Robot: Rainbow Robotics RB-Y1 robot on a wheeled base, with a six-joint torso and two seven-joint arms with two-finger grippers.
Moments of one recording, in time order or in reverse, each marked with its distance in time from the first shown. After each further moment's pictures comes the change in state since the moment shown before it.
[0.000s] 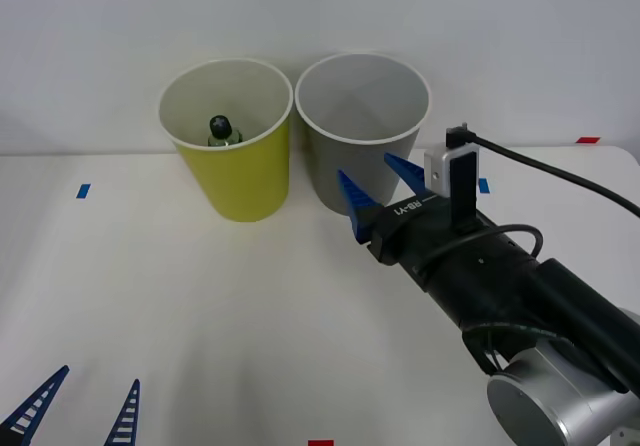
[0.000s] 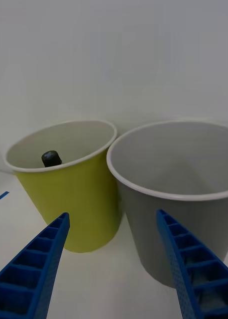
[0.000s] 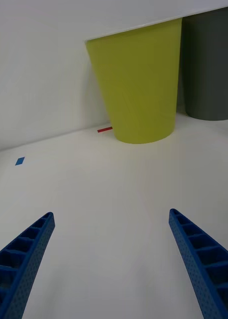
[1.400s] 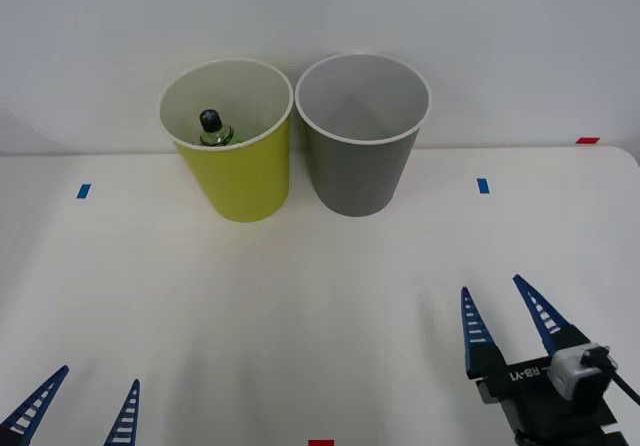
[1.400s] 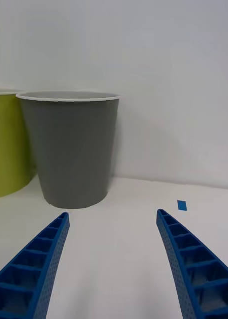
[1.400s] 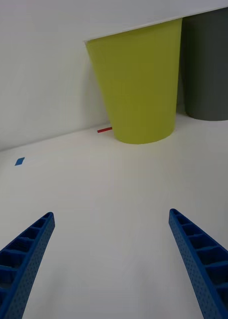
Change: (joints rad) right arm 0.594 0.001 -0.157 0.283 0.429 -0.977 -0.199; left arm 0.000 0.000 0.000 0.000 0.000 0.000 0.000
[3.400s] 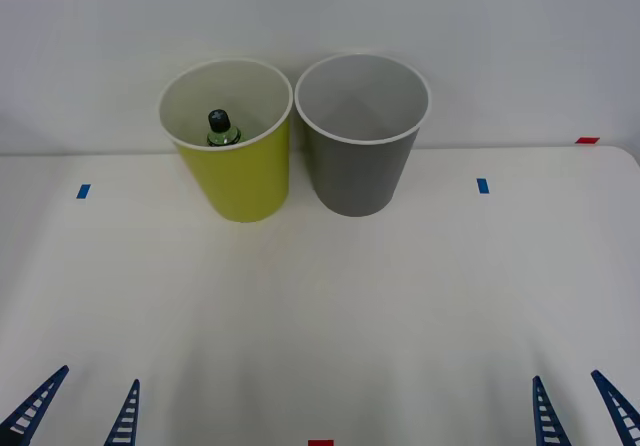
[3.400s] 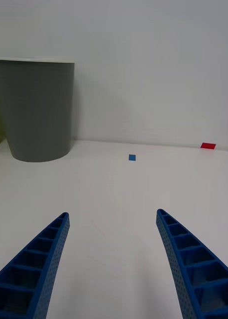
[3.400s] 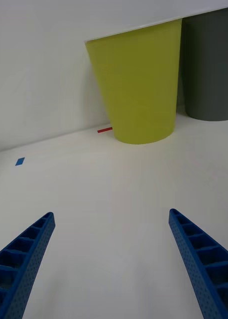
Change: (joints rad) right arm 0.203 0.025 -0.107 0.153 -0.053 -0.268 0.023; left arm 0.000 0.000 0.000 0.000 0.000 0.000 0.000
